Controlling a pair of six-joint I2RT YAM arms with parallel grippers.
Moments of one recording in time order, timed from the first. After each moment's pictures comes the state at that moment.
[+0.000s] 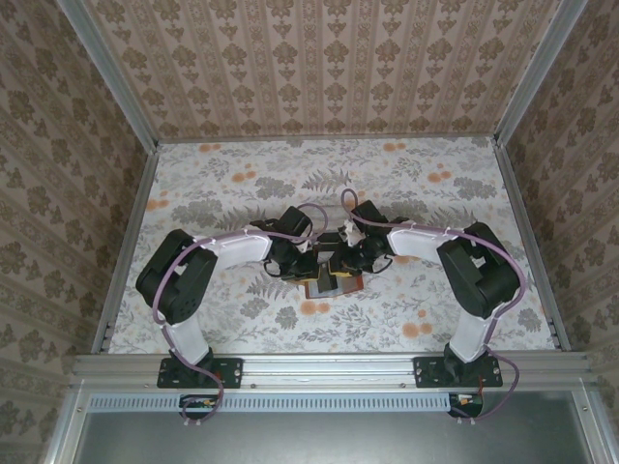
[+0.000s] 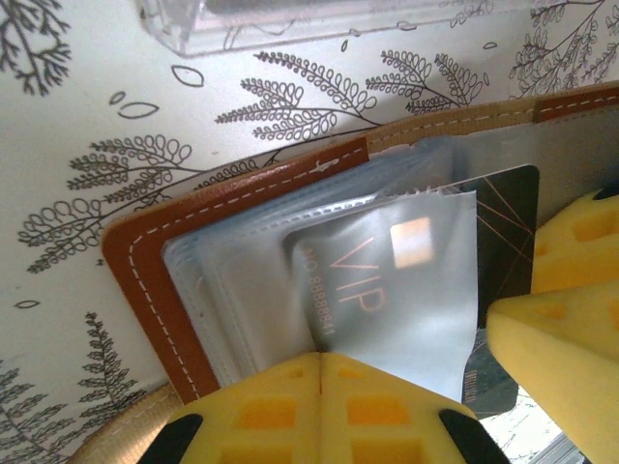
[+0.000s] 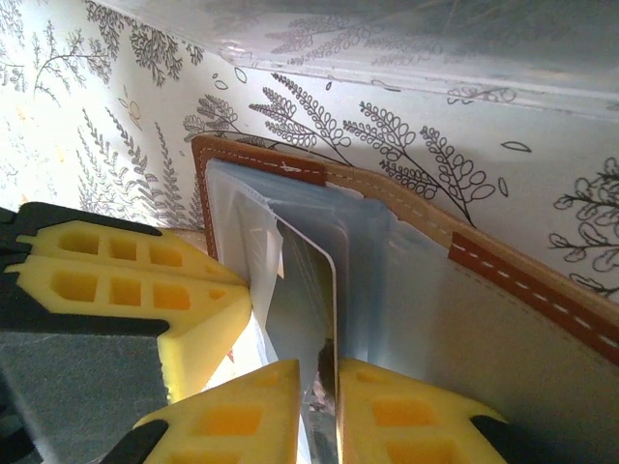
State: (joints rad) left arm -0.73 1.77 1.01 -0.49 0.43 -0.63; right arm 0.52 1.79 0.99 -0.37 -0.61 0.61
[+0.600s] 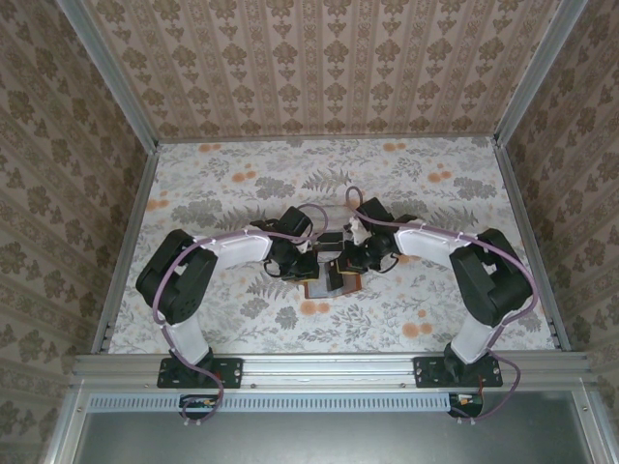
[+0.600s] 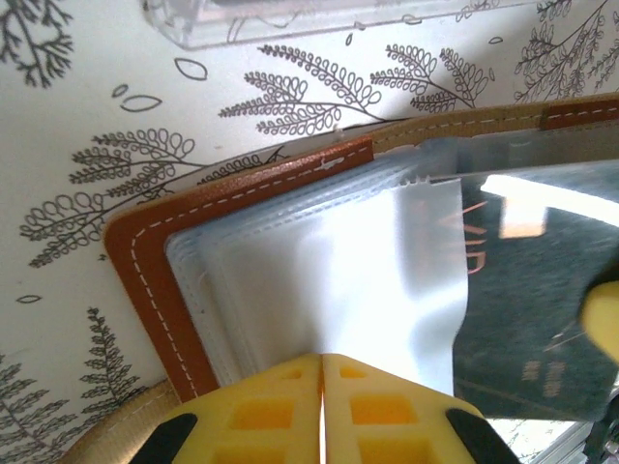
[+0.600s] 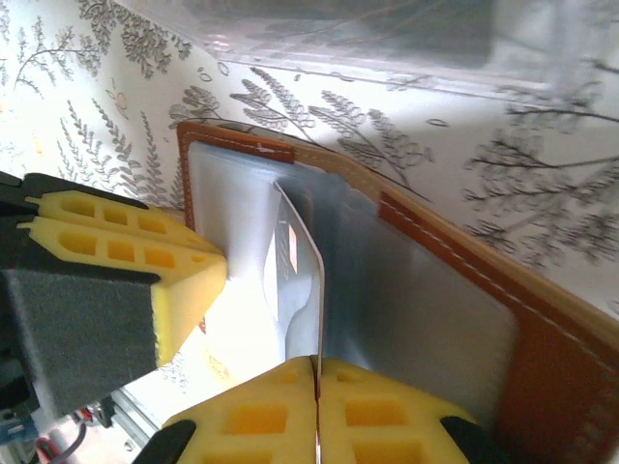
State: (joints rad) left arm -0.73 1.77 1.01 -0.49 0.43 -0.63; right arm 0.49 1.71 0.98 -0.49 -0.53 0.53
